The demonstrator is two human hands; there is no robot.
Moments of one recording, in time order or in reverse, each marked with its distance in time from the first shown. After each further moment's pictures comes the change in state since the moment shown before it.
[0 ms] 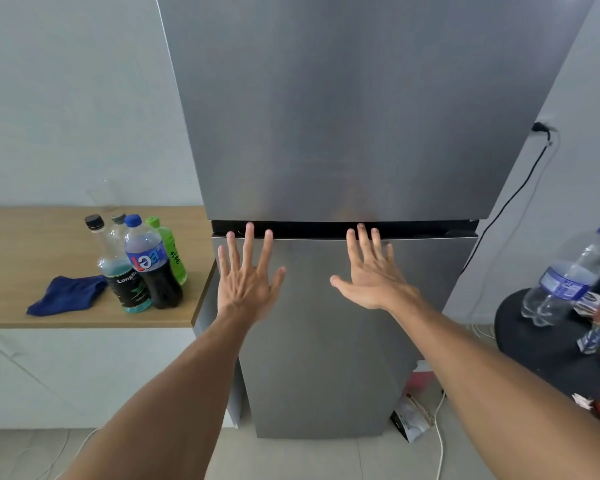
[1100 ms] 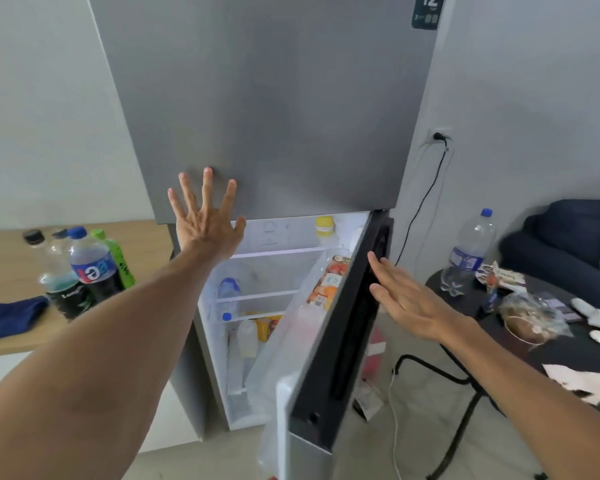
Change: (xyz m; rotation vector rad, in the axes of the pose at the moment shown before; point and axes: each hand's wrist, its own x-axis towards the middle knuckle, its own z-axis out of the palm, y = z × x) left_hand 0.031 0.050 -0.117 0.154 0.096 0.008; right_hand -0.192 0.108 -0.035 0.179 0.069 -0.008
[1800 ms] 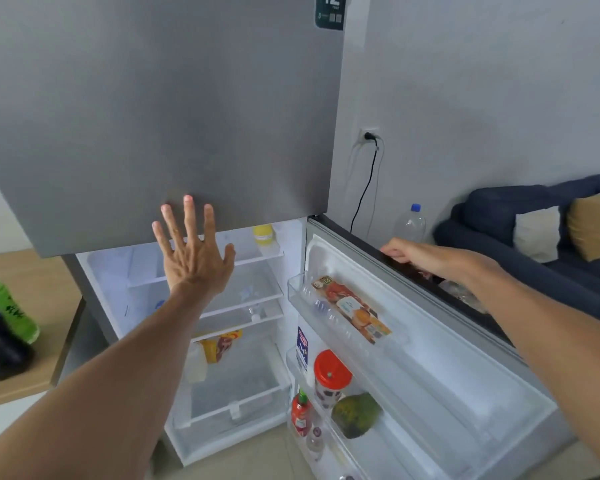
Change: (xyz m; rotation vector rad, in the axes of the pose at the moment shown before) left_hand -0.001 0.123 0.038 -0.168 0.064 0.071; right_hand -0.002 0.105 -0.121 0.432 -0.262 0.552
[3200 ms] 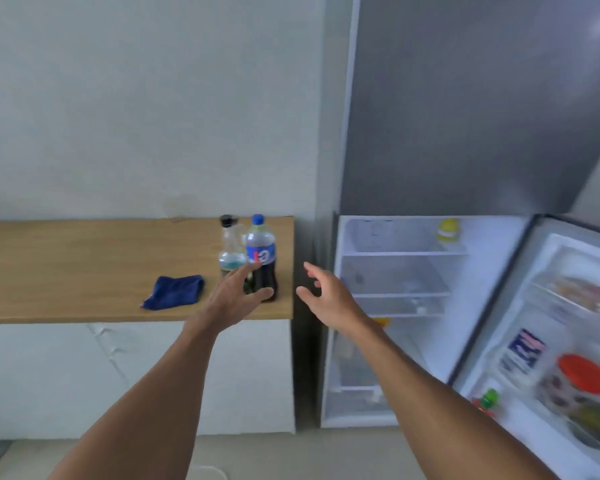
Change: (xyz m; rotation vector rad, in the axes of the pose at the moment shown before) left_hand -0.170 -0.445 -0.054 -0.600 -0.301 -0.214; right_hand 0.006 -0.376 0.494 0.161 0.170 -0.696
